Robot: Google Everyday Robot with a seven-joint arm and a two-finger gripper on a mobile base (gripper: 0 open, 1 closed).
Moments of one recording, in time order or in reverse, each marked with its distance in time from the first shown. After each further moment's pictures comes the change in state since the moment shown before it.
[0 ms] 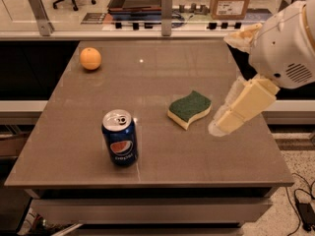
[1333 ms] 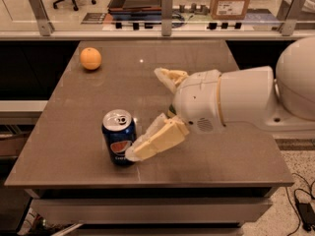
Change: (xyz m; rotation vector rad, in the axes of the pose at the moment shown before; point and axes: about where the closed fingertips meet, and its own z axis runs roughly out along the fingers) arm -0.080 0.066 0.105 -0.129 -0.482 0.083
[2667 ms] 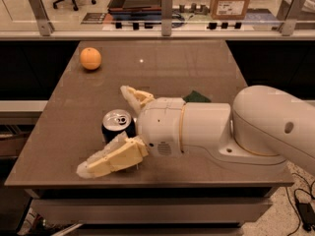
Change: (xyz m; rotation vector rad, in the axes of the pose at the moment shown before) arm -0.026 0.048 0.057 -0.068 -0.243 0.147
